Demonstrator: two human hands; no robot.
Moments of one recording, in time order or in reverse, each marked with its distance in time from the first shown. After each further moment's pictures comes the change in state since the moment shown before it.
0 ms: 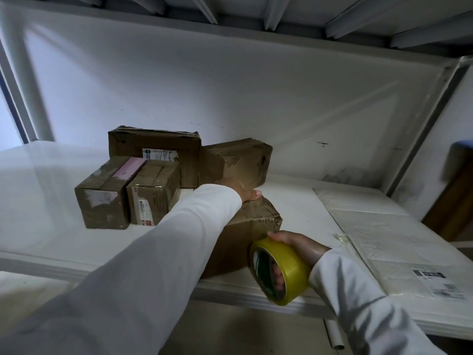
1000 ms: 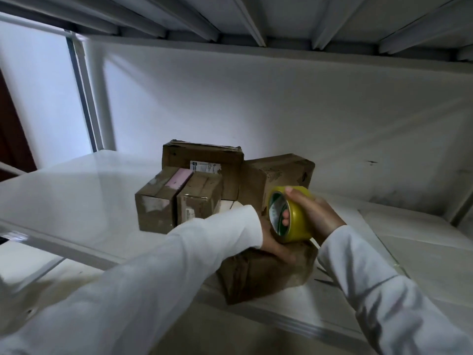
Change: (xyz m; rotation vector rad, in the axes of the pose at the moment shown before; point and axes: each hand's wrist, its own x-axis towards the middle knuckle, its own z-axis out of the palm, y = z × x) left_hand -0.076 -0.030 -0.017 0.209 -0.222 0.230; right_hand 0.024 -0.073 0.041 0.047 0.011 -0.561
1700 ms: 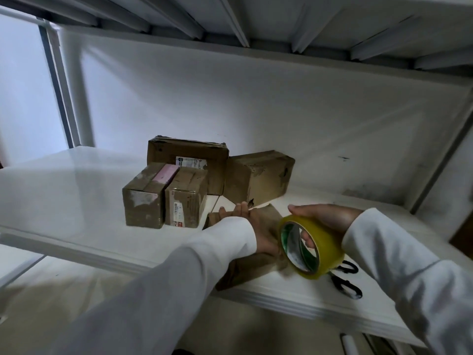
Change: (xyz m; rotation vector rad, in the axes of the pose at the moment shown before) left_hand 0.034 -0.015 0.046 0.065 0.097 -0.158; right_hand -0.064 -0.032 -0.022 -0.382 -0.050 0.525
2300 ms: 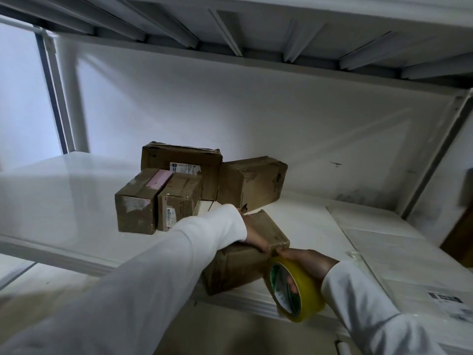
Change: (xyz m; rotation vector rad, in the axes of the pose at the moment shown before) left_hand 0.005 0.009 -0.028 -0.035 -0.211 -0.107; right_hand 0.027 0.060 0.019 0.105 -0.017 0.071
